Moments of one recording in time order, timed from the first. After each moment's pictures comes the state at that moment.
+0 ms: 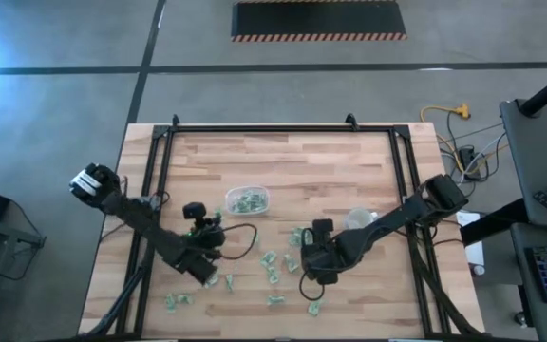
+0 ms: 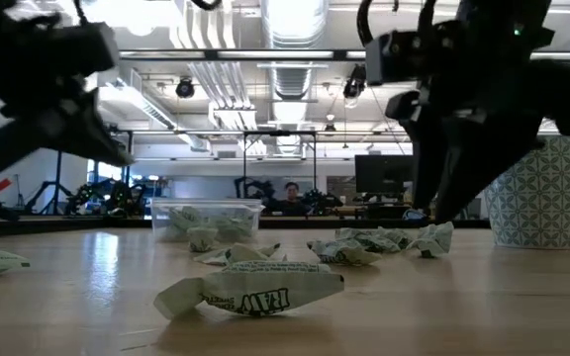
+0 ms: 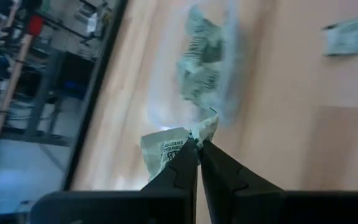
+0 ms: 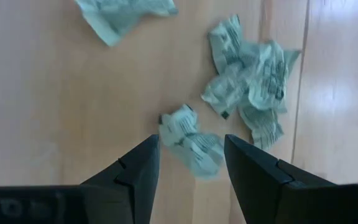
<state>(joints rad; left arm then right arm) -0.63 1.54 0.84 -0.92 -0.95 -0.77 0.45 1.86 1.21 -0.75 0.32 0.36</state>
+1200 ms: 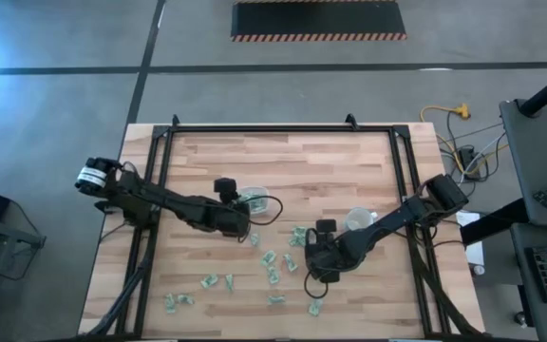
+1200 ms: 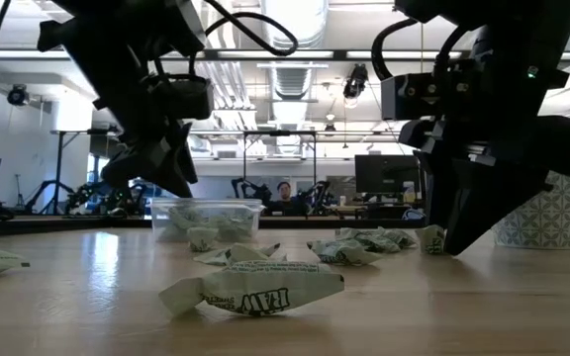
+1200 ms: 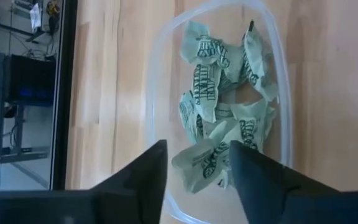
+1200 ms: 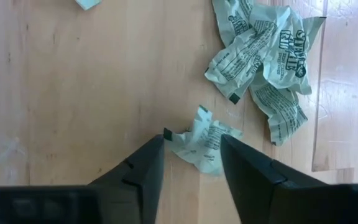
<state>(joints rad) -0.20 1.54 0.84 -0.47 -0.70 -0.02 0.45 1.86 1.09 -0.62 0.34 0.38</state>
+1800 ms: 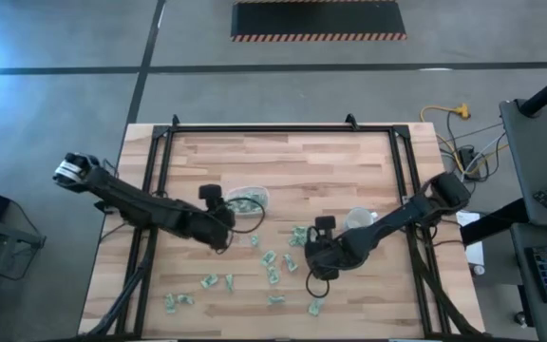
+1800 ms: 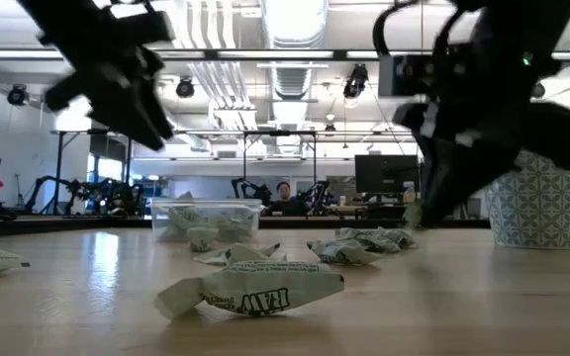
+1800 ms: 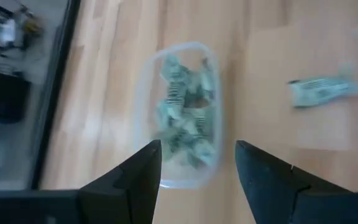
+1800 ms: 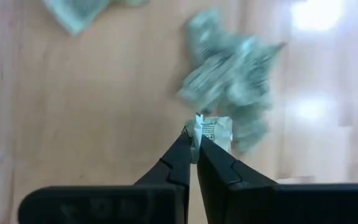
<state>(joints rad) -0.37 1.31 0.85 -0.65 -0.65 -0.22 0.45 1.81 1.09 -0.62 0.42 0.33</state>
